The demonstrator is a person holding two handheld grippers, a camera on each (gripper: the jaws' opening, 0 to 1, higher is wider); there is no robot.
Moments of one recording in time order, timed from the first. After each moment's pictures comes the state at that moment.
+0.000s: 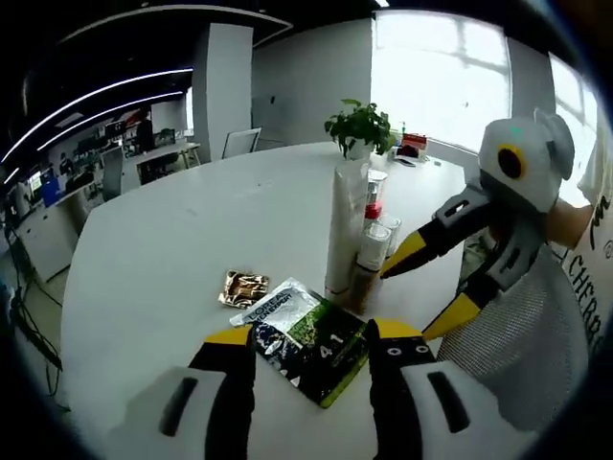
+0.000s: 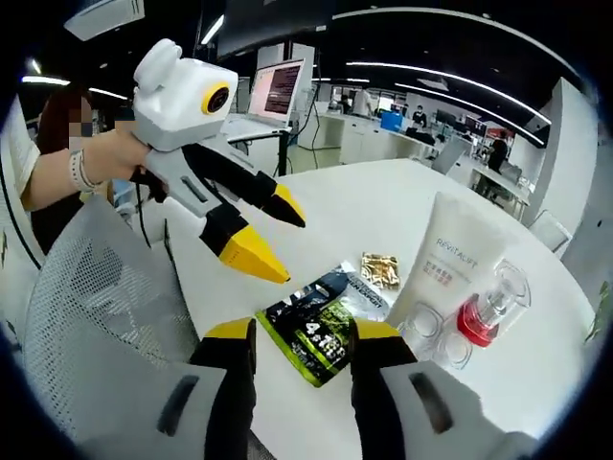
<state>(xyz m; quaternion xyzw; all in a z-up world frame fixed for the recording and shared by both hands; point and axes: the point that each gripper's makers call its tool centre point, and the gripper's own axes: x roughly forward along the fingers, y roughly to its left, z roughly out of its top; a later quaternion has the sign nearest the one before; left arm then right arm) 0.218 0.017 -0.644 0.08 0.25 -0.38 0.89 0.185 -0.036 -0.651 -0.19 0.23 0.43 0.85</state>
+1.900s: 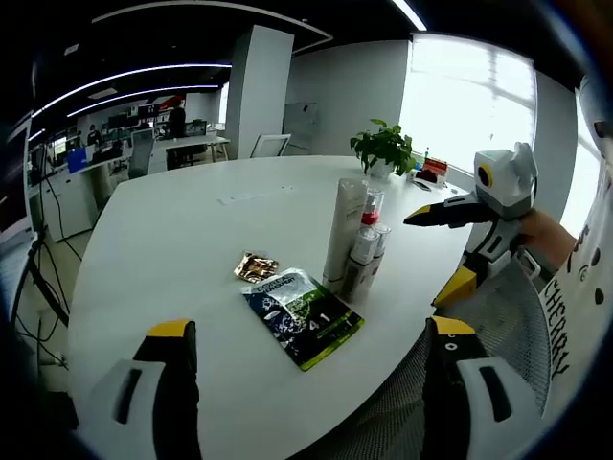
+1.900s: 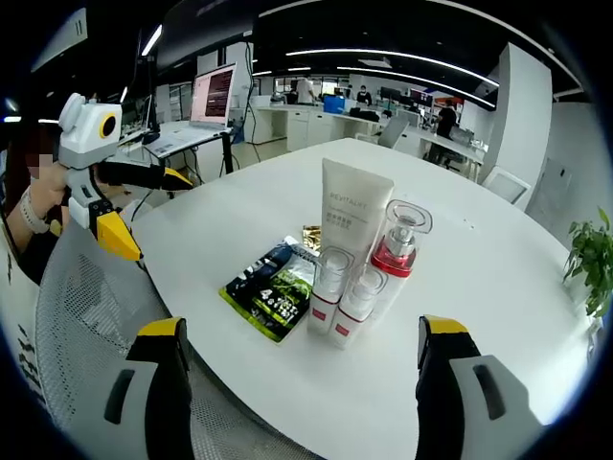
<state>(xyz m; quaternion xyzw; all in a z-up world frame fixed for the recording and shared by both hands) 0.175 0.057 -0.635 0.02 0.26 -0.33 0.91 0.186 -0.105 -0.649 -0.15 0.28 0.33 0.89</state>
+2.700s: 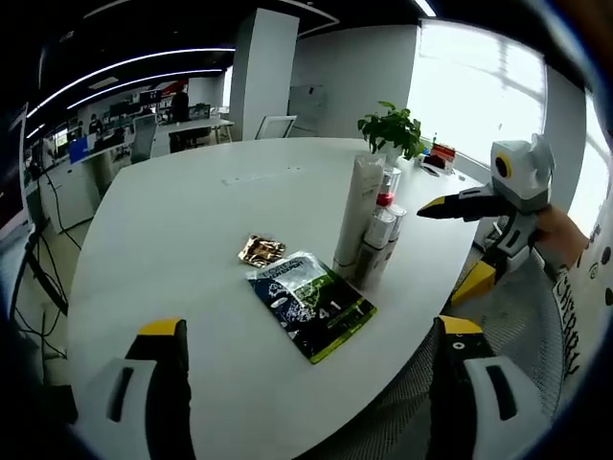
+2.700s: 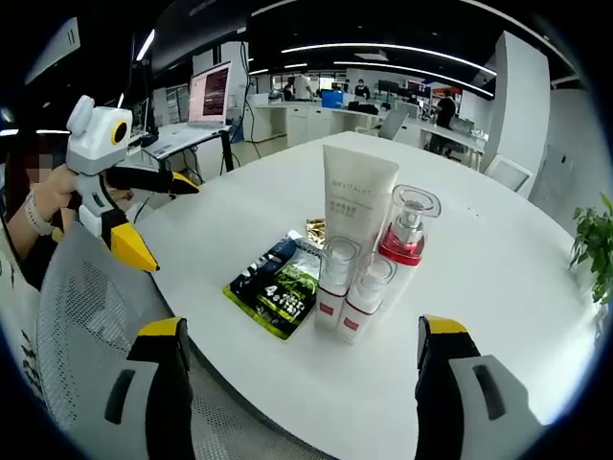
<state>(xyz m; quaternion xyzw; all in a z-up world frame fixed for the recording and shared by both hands) 0.194 0.061 -0.657 0.04 0.30 -0.32 0.90 0.184 -0.101 -0.659 -0.13 0.30 0.33 0.89</state>
